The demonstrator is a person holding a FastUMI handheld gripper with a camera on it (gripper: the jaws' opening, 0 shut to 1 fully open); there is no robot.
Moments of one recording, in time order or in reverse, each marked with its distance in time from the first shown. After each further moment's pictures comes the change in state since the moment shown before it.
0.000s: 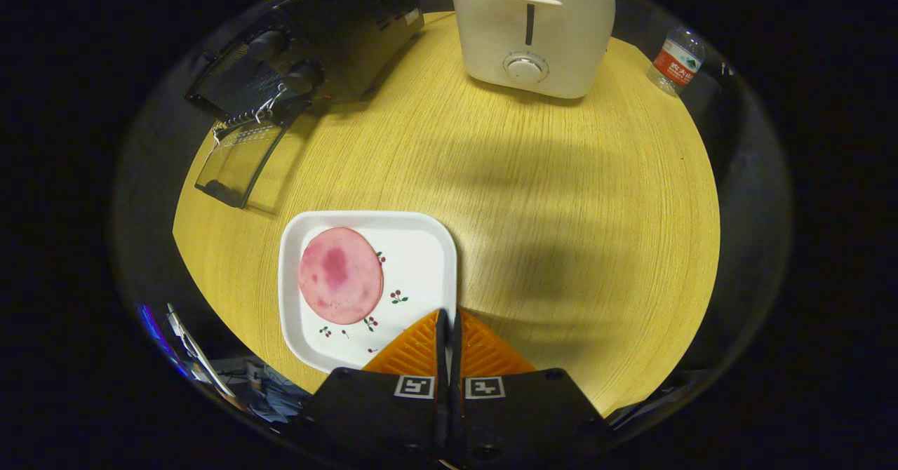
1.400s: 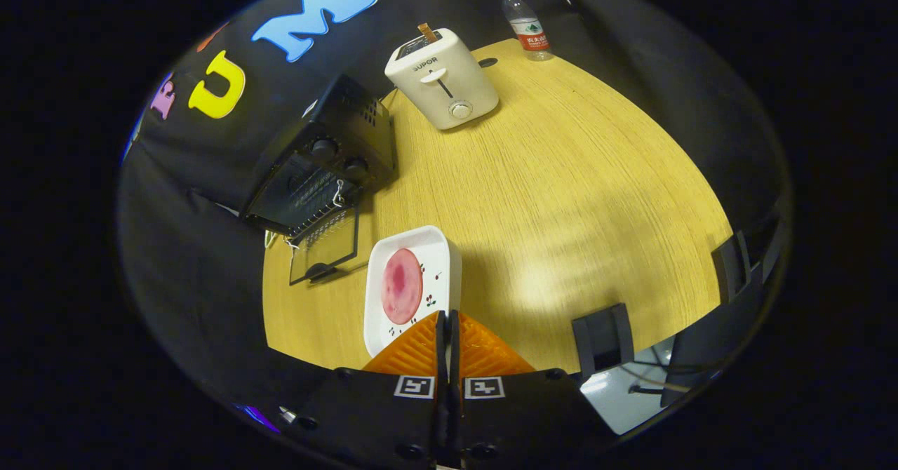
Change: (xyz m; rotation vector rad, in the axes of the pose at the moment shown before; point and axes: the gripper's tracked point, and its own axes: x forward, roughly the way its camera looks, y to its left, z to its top) arm -0.099 0.084 -0.052 0.565 -0.356 0.227
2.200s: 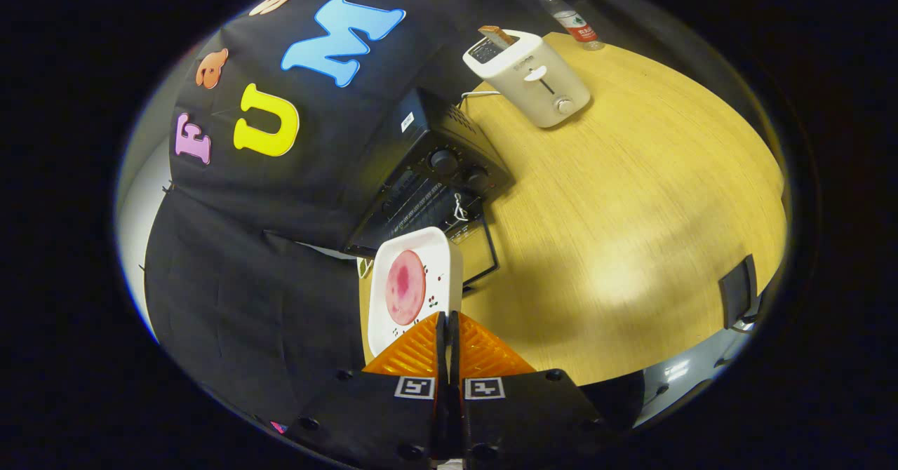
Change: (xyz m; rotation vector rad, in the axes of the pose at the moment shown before) arm 0.018 0.163 0.009 0.131 -0.029 0.310
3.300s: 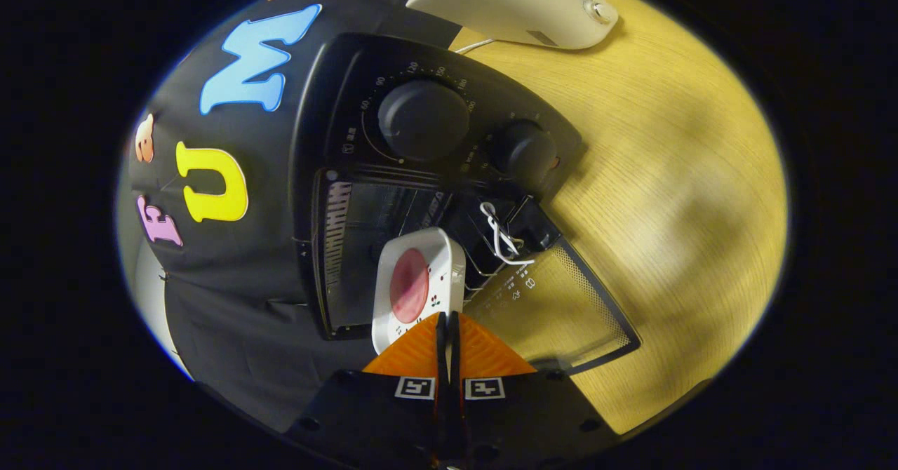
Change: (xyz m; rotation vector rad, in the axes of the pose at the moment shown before) arm 0.205 0.026 0.051 0.311 -0.068 0.044
